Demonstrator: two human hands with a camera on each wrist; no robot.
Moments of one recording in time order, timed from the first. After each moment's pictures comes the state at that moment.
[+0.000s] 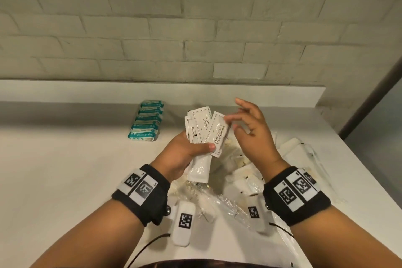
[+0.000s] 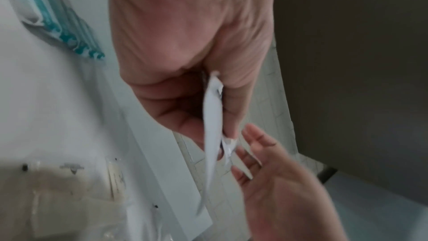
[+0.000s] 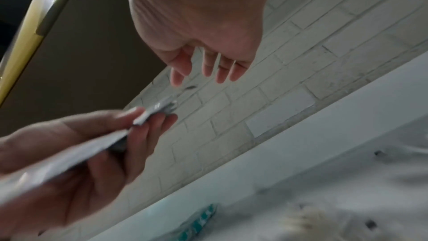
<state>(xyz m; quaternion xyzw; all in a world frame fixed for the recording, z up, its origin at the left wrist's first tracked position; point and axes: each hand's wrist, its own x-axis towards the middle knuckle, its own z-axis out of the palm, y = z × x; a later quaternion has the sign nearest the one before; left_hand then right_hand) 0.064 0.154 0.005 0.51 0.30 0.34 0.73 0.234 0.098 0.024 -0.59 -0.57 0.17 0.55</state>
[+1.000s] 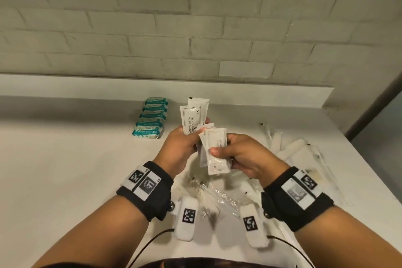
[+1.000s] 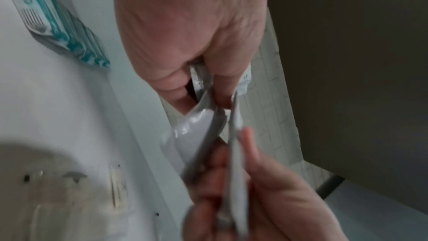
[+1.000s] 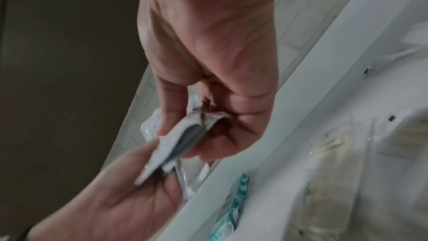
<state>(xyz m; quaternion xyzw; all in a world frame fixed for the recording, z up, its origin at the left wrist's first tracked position) 0.059 0.169 -0.001 0.49 0.33 0.42 0.69 0.214 0.103 0.016 -0.55 -0.37 0.61 0.43</state>
